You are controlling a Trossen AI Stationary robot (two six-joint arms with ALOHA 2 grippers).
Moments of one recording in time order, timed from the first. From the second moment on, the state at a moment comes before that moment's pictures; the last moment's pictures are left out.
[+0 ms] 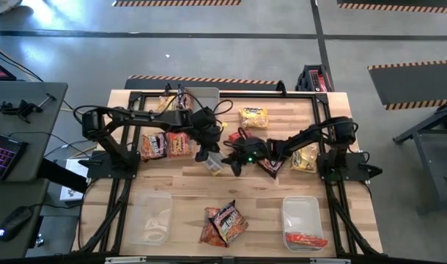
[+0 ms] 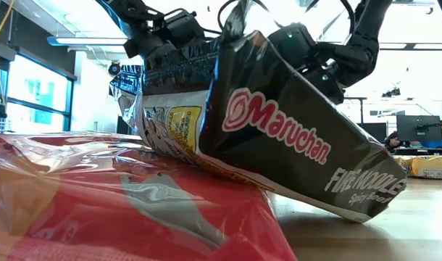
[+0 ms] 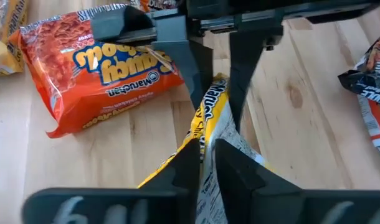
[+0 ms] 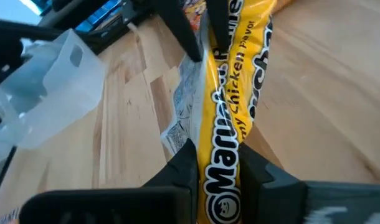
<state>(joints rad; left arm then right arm) 0.27 1.65 1.05 -0.33 0.38 0.27 -0.04 1.89 0.77 0.67 -0.07 0.54</state>
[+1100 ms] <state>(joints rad) 0.17 1.65 1.24 -0.65 0.20 0.33 -0.05 1.73 1.13 -0.09 0.02 -0.14</state>
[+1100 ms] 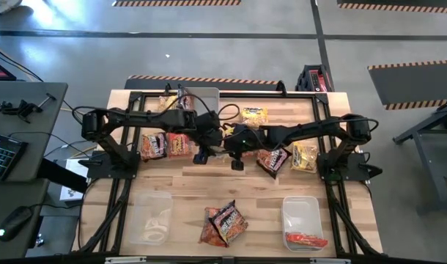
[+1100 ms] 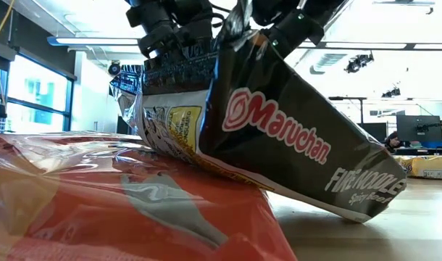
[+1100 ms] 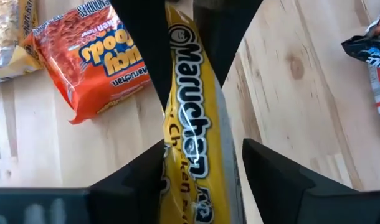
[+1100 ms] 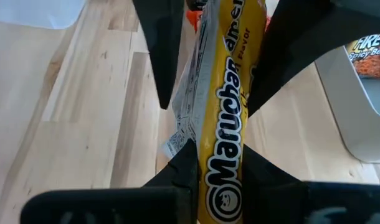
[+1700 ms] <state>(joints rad) 0.17 1.66 1.23 -0.67 0.20 0.34 -0.03 1.73 1.13 -0.09 0.05 -0.12</state>
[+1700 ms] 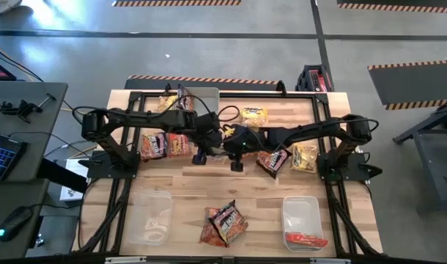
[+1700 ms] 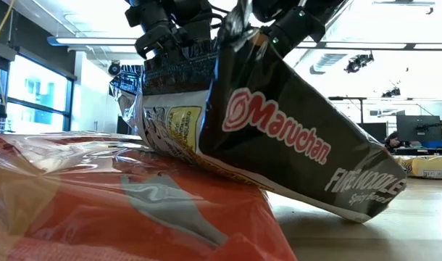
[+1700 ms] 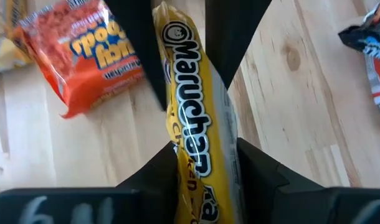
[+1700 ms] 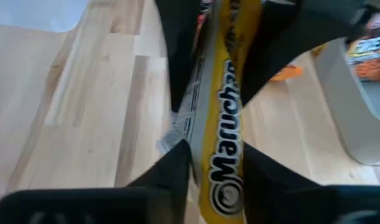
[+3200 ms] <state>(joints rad) -1.10 1.43 1.28 -1.04 -0.47 -1.07 -0.03 1.23 0.57 0.32 0.20 0.08</state>
